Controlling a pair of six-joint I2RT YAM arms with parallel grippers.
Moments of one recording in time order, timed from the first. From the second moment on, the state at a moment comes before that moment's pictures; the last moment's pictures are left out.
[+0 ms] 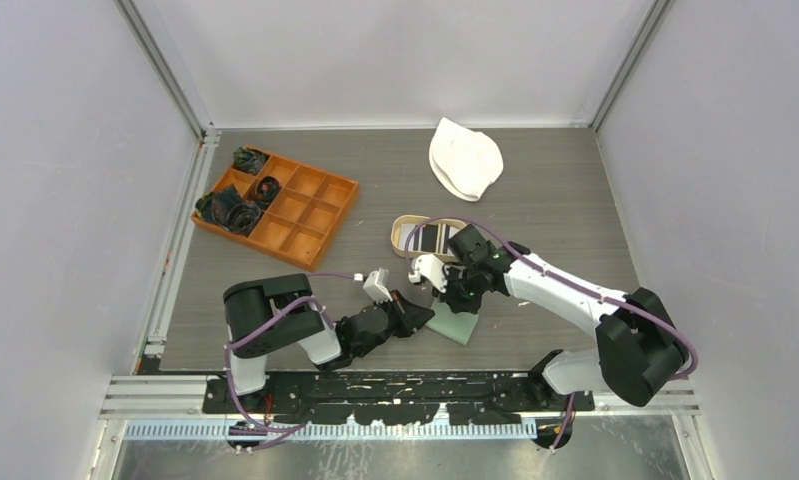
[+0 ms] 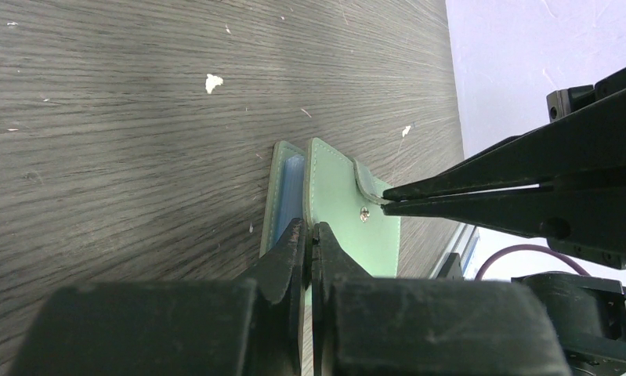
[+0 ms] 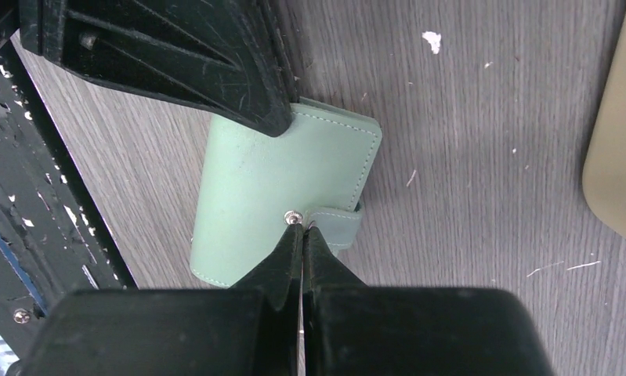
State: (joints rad) left arm -1.19 1.89 0.42 1.19 -0.36 -1.15; right arm 0.65 1.33 0.79 -0.67 -0.33 -0.64
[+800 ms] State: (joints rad) left arm -1.19 1.89 0.41 1.20 -0.36 -1.15; right arm 0.74 1.31 0.76 -0.65 -0.26 -0.72
